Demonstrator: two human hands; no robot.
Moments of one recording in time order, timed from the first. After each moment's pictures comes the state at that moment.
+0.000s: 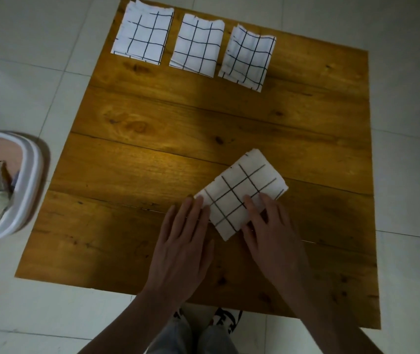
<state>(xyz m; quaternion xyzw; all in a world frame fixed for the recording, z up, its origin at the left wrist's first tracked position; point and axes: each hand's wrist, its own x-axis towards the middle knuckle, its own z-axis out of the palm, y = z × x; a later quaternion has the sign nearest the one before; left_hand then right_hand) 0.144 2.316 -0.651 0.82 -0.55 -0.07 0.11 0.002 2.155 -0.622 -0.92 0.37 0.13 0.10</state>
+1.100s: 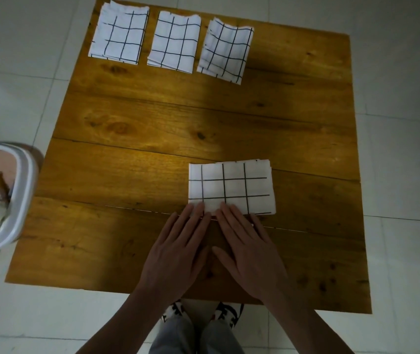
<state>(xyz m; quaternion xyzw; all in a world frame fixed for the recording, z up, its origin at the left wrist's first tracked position) 0.132 2.319 -0.674 0.78 -0.62 -0.10 0.09 -0.028 2.181 -0.656 -0.95 0.25 0.10 0.13</state>
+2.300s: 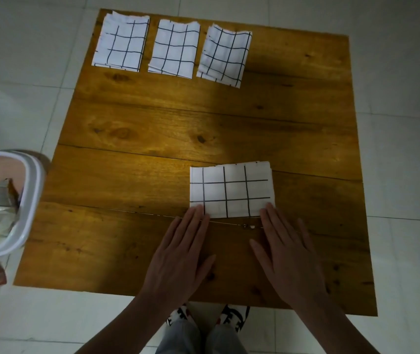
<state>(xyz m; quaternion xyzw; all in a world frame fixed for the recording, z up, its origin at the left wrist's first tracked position) 0.124 2.319 -0.665 0.79 -0.61 -0.09 0.06 -0.073 2.159 -0.644 -0.92 0.37 0.06 0.05</state>
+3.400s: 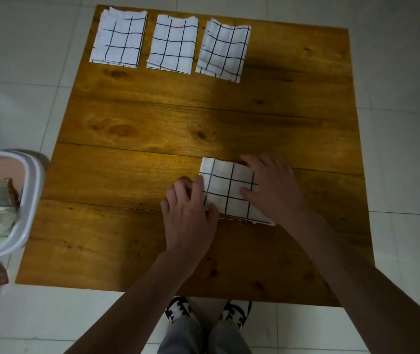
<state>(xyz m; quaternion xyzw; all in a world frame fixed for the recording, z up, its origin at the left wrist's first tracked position) 0.134 2.244 -0.640 0.90 -0.39 -0.10 0.13 0.029 2.078 -0.605 -0.90 0.37 0.08 0.20</state>
